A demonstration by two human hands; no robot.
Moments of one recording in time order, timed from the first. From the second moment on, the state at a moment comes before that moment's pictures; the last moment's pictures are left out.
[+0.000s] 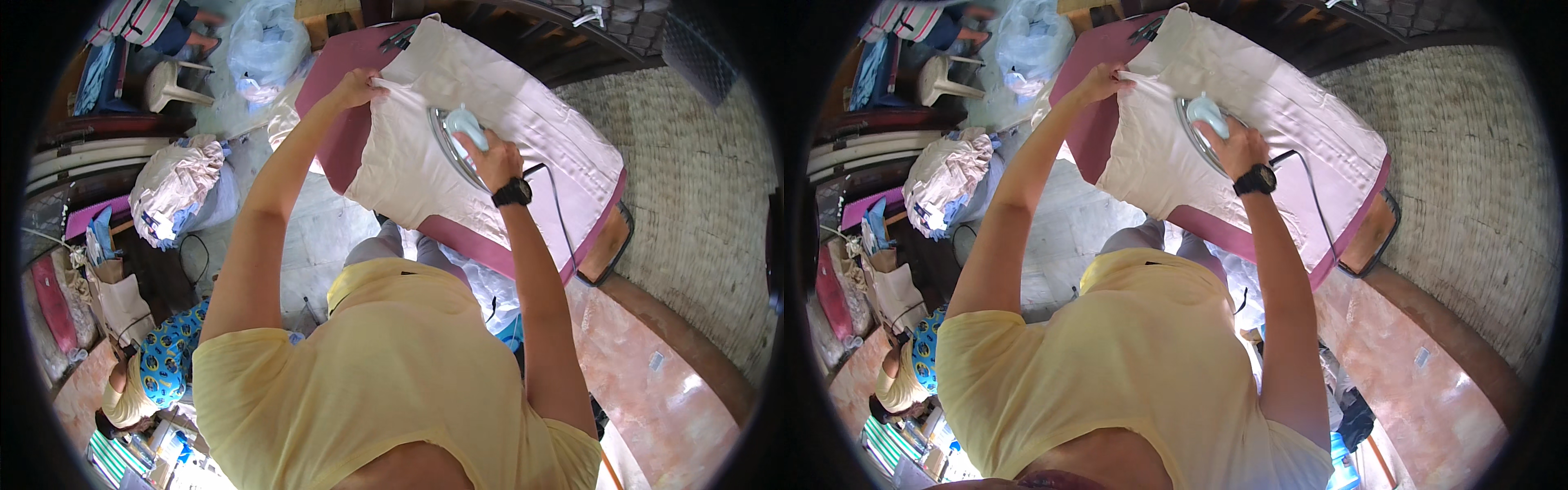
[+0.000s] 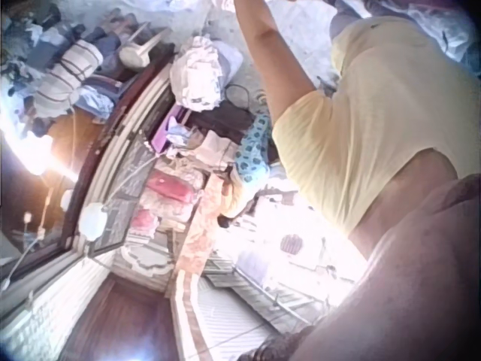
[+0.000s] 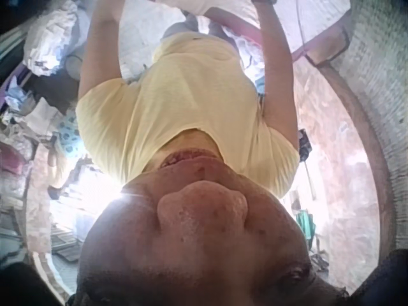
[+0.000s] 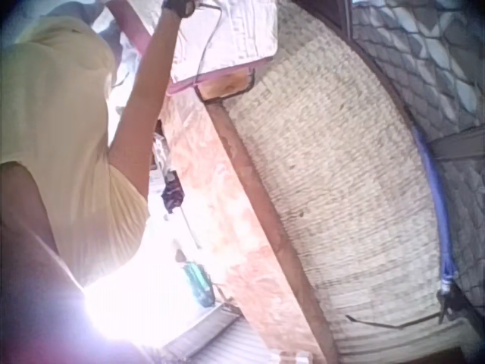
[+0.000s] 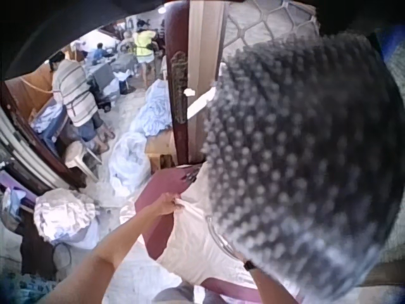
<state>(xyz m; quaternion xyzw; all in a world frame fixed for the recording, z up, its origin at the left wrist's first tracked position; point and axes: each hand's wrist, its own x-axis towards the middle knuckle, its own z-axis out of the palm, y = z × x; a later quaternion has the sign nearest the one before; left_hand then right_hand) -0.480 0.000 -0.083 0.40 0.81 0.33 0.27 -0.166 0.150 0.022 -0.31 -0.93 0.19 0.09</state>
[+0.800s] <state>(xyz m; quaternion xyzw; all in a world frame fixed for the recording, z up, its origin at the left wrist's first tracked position) -0.450 -0.004 -0.111 0.34 0.84 0.41 0.09 -0.240 0.128 0.042 -0.38 -0.89 0.25 0.03</state>
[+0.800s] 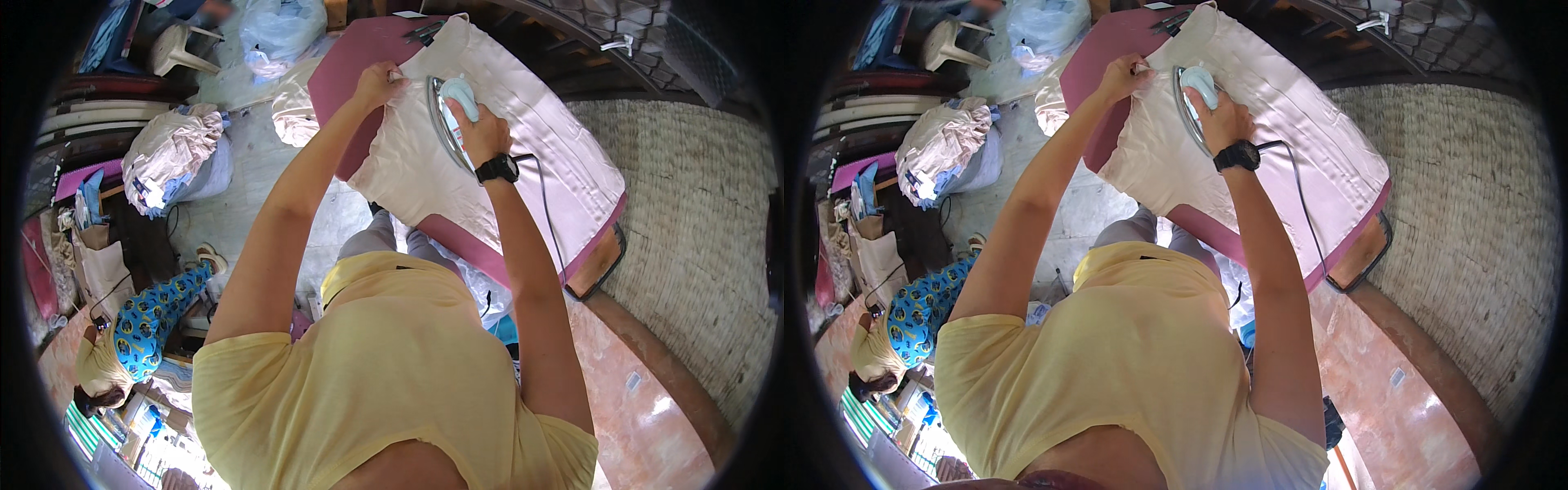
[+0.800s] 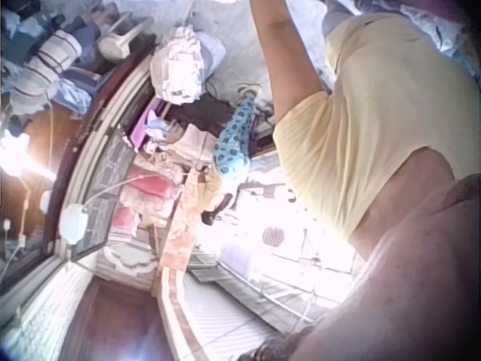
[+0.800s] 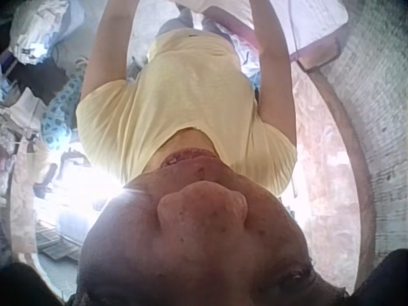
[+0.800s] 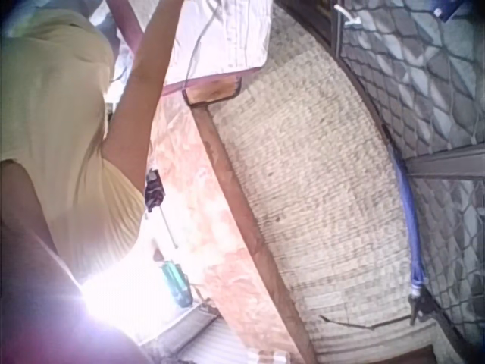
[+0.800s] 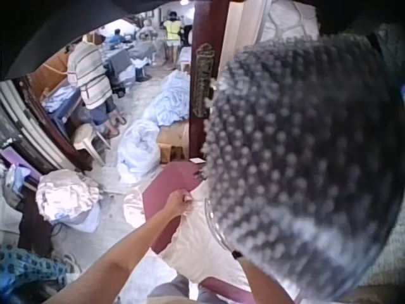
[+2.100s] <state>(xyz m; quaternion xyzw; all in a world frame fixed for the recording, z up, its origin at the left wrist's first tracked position) -0.324 -0.084 -0.091 -0.06 0.87 0.47 0.12 -0.296 0.125 0.038 -0.14 -0.97 0.19 -0.09</state>
